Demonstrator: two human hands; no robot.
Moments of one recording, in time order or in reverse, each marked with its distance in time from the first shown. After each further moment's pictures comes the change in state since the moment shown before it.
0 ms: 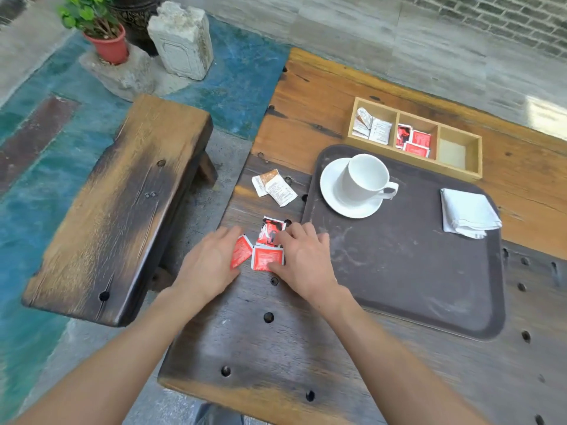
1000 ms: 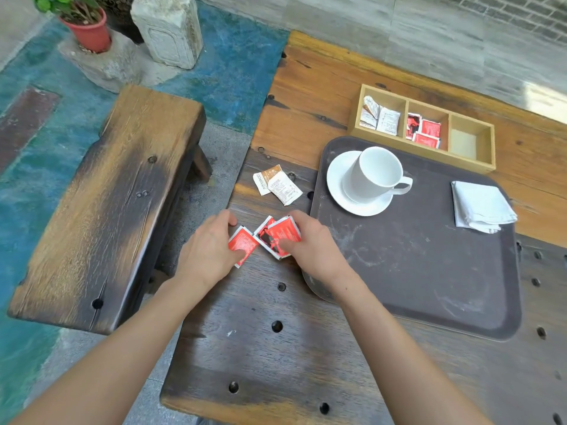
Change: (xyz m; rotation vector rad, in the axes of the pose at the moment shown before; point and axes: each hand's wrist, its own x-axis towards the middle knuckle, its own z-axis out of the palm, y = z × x) left_hand 0.035 -0.012 -0.001 -0.144 0.063 -0.192; right_hand 0.031 0.000 -0.021 0.617 -0.171 0.280
